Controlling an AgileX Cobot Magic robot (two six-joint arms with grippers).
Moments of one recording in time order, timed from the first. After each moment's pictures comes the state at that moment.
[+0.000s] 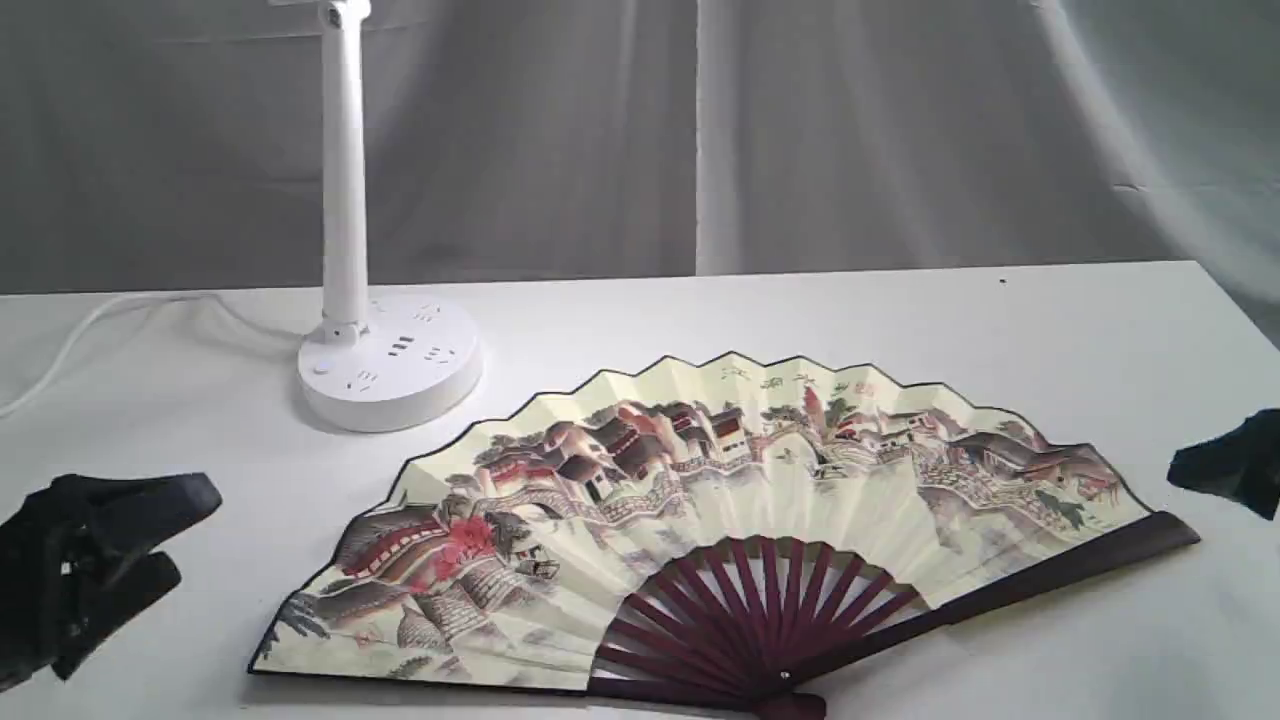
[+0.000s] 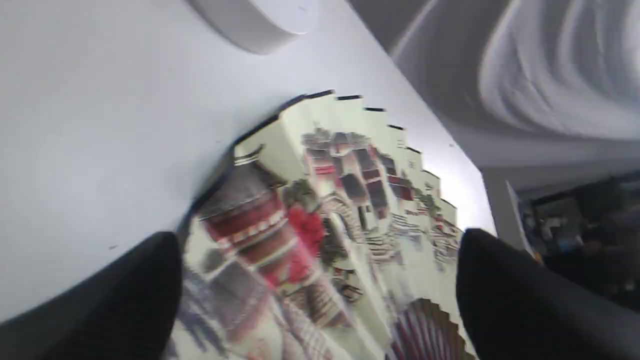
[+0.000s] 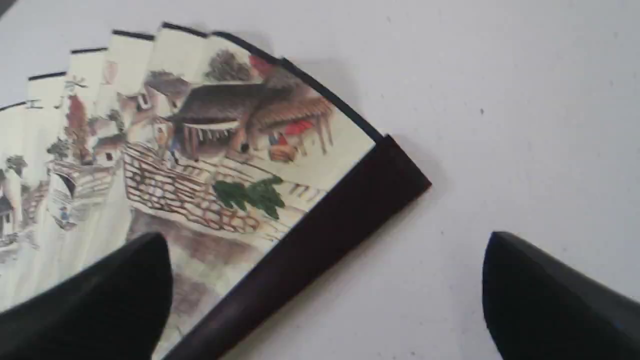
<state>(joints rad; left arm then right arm) 0.36 1.83 -0.41 1.06 -1.13 -1.32 -0.48 1.76 -0.72 -1.51 -0.60 1.63</state>
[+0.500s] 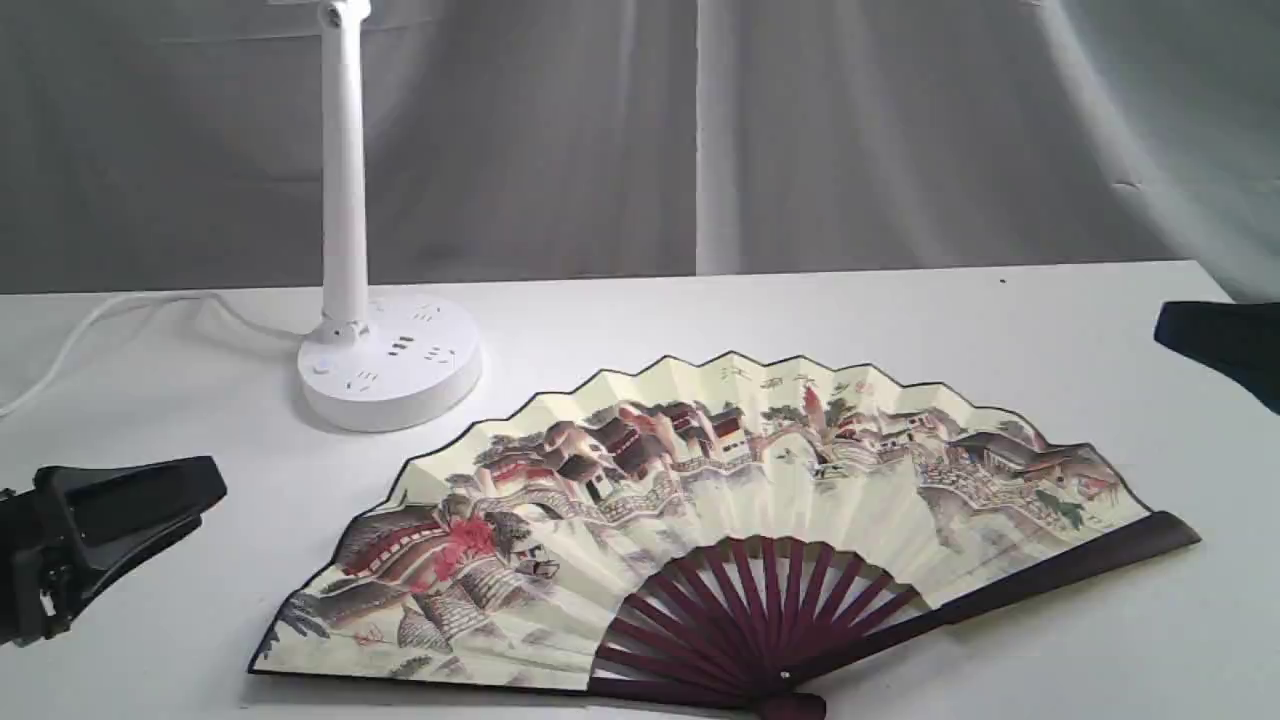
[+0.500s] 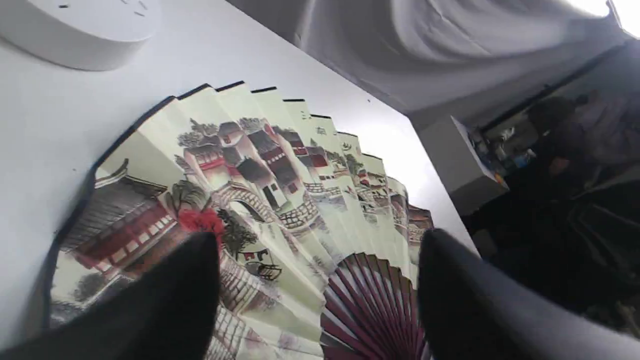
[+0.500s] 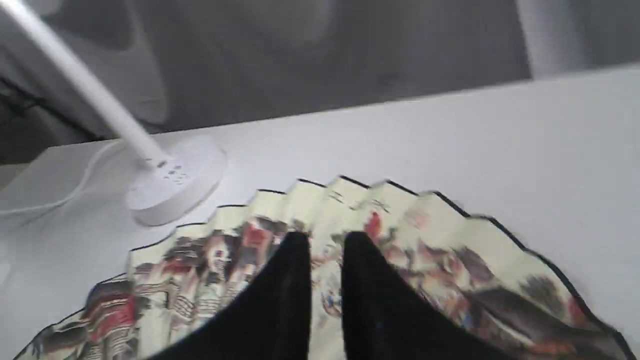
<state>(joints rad) 0.36 1.69 -0.41 1.22 -1.20 -1.26 -0.48 1.63 -0.72 -1.39 -1.08 1.20</state>
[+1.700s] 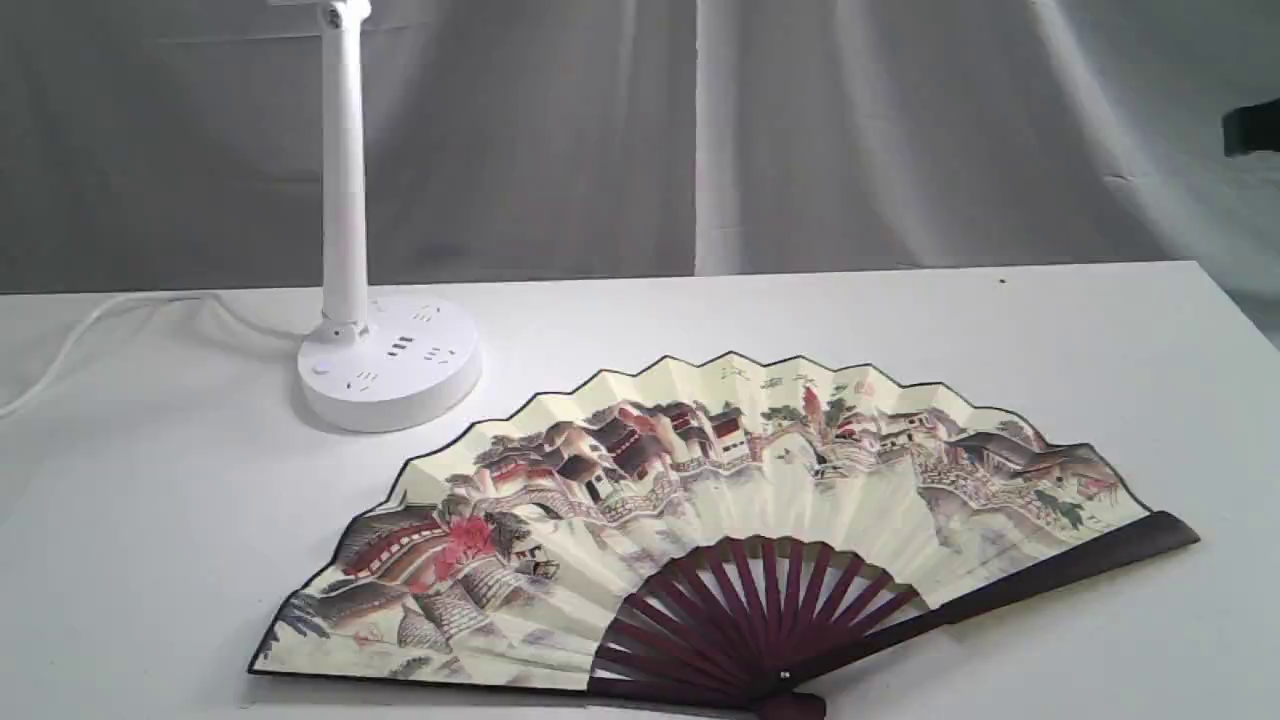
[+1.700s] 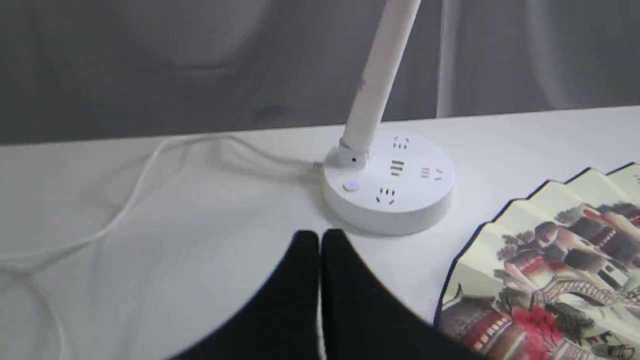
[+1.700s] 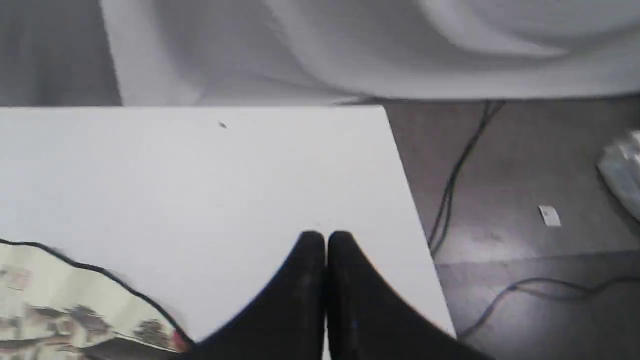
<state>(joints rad) -0.02 0.82 -0.41 1.15 -0.03 -1.13 -0.08 1.48 -1.19 -0.40 0.41 0.27</state>
